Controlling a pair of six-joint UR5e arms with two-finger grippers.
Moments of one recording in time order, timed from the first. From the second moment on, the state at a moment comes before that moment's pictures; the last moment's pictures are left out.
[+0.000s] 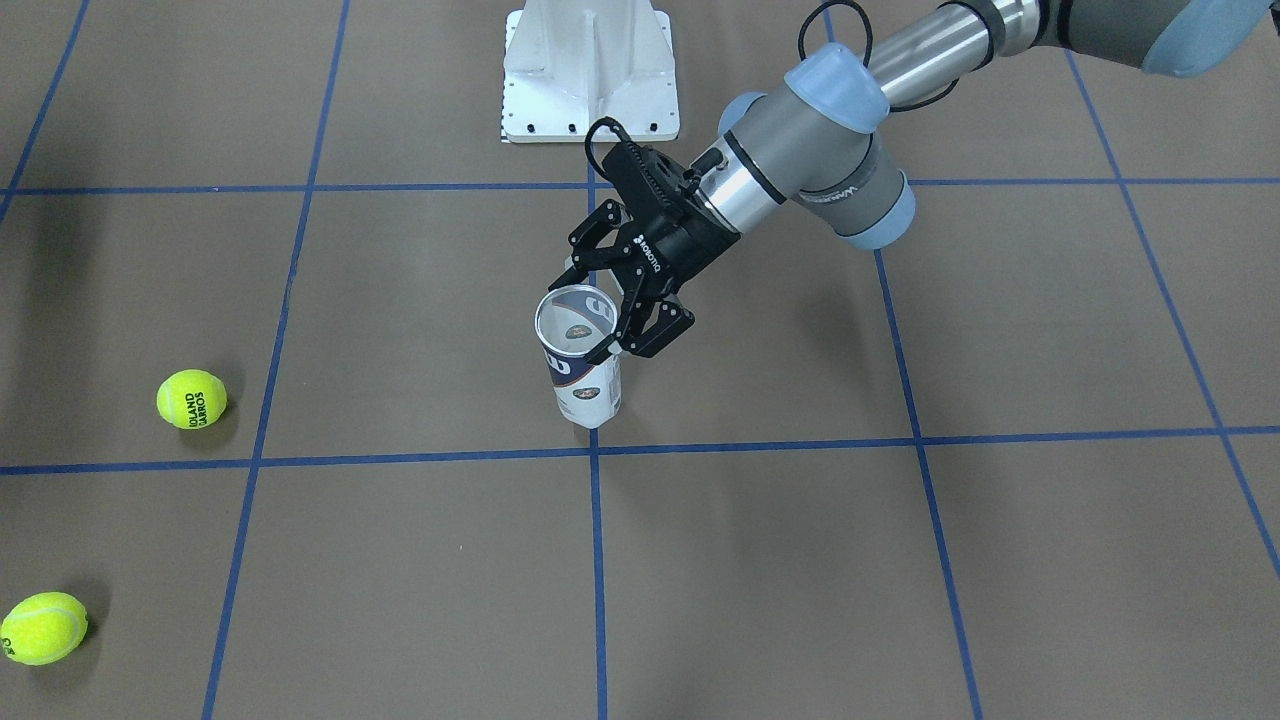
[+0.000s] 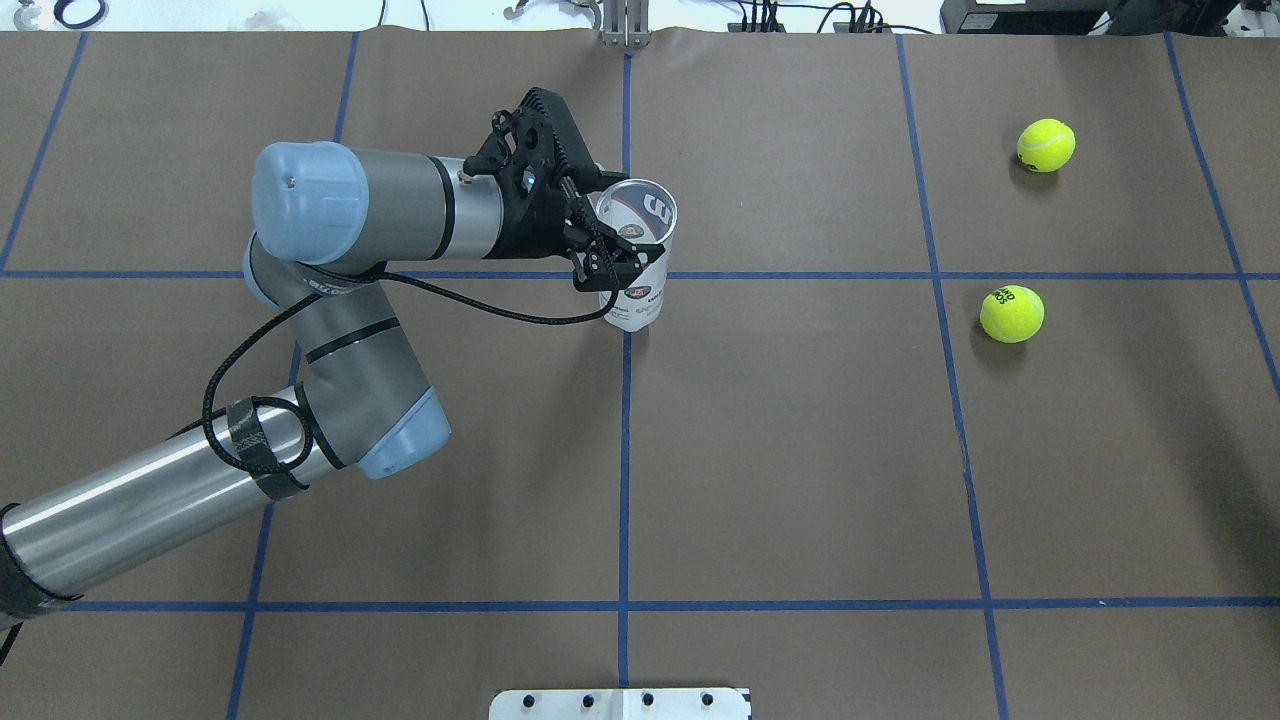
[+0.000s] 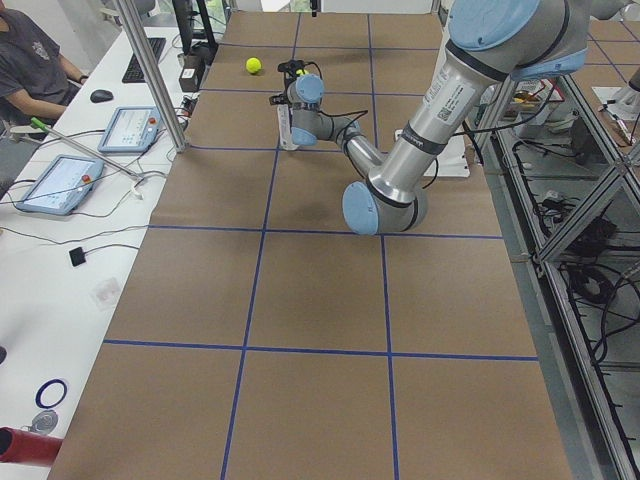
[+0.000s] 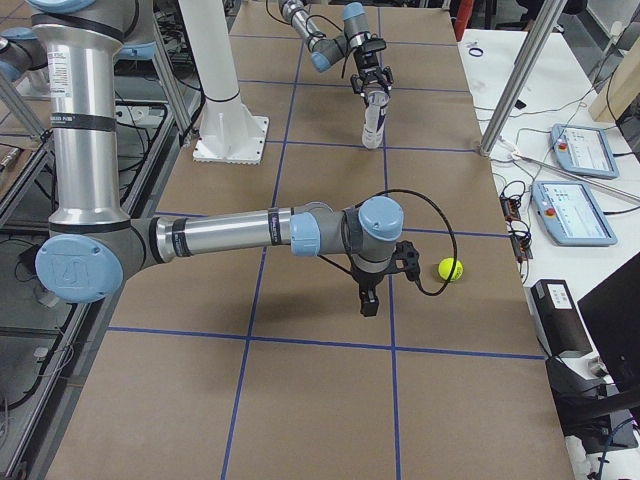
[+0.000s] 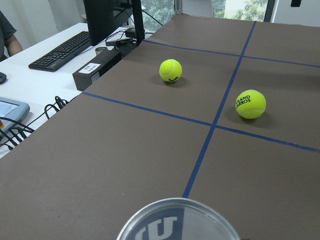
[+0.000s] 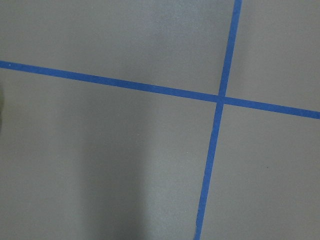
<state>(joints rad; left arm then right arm) -0.65 -2.28 -1.45 -2.68 -1.85 -0.29 1.46 -1.58 1.73 -1.60 2.34 -0.02</state>
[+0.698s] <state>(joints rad) -0.64 -2.26 -1.45 -2.70 -1.85 -0.34 1.38 -1.58 1.74 -1.45 2.38 0.05</state>
